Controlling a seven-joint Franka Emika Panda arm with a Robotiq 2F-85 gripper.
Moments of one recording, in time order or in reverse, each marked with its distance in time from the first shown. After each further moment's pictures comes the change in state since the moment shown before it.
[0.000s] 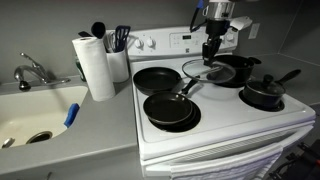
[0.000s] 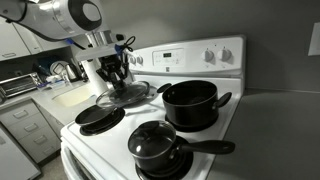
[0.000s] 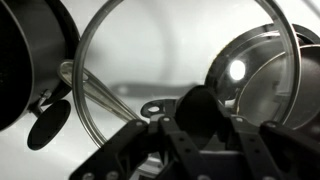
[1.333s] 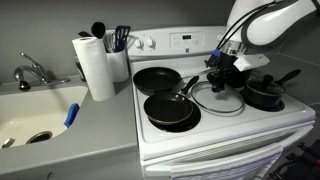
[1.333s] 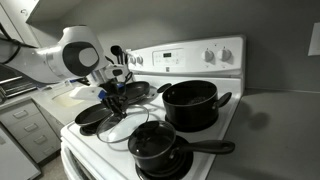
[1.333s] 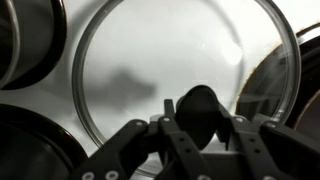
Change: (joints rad) arm 0.011 -0.105 -0.002 -0.435 -0.005 0.381 0.410
